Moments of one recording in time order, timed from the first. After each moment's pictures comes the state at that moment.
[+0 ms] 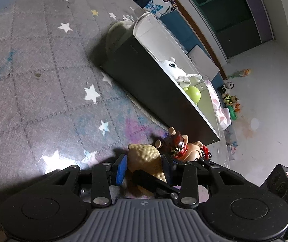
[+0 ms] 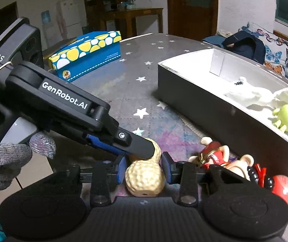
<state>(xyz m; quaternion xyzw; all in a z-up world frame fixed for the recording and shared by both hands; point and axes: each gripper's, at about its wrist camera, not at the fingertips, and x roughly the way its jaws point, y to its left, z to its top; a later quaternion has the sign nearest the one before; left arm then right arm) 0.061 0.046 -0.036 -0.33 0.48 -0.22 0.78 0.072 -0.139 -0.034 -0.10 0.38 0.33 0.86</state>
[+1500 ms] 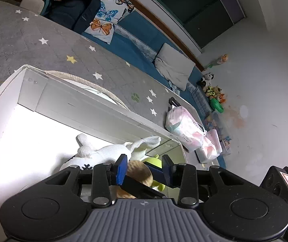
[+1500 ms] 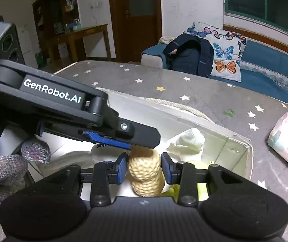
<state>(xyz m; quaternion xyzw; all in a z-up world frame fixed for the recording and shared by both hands) 0.260 -0.075 0.003 -0.26 0.43 -0.30 0.81 0.246 -0.236 -0.013 -0.05 0.36 0.21 0.91</state>
